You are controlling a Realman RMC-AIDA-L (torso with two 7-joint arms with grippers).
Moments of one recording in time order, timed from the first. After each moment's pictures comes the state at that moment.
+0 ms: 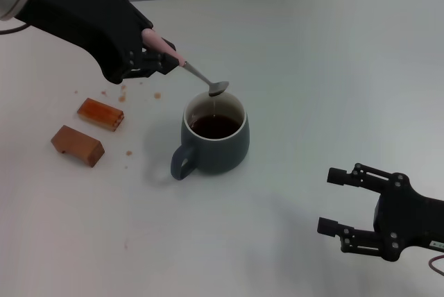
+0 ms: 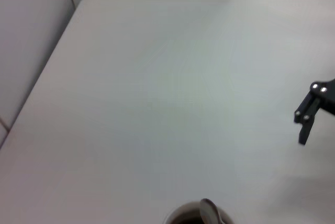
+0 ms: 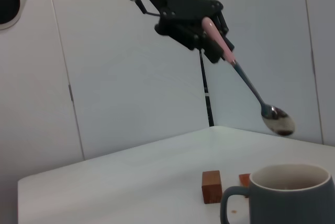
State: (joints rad) left arm -0.76 -2.07 1.03 1.65 2.33 1.96 -2.12; right arm 0.26 2.09 -0.62 -0.46 -1.95 -1.79 0.85
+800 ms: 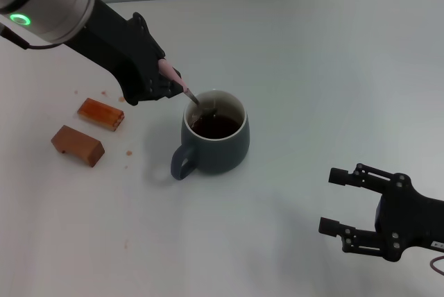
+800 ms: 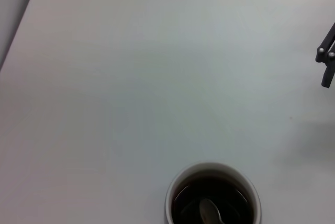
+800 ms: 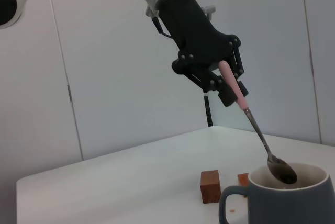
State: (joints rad) left arm -0.79 -2.07 1.23 1.52 2.47 1.83 -2.09; right arm 0.26 2.09 -0.62 -0.46 -1.95 -1.79 0.85
